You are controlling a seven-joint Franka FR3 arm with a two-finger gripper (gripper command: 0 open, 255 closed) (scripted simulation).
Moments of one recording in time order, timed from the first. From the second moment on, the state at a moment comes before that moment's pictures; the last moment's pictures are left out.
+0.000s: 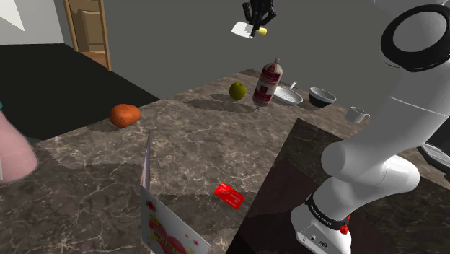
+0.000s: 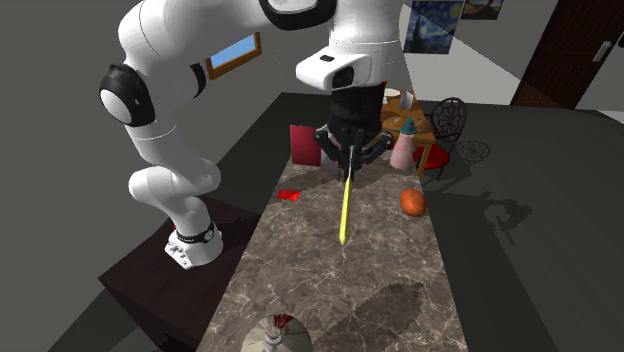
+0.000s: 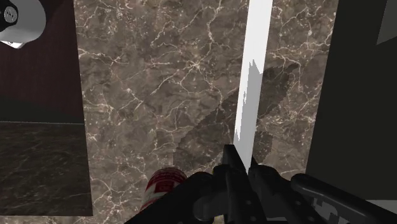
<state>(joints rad) -0.85 0.13 0.88 -1.25 -0.08 1.33 1.33</state>
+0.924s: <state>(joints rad) -0.93 0.09 0.85 -1.45 -0.04 1.49 1.23</state>
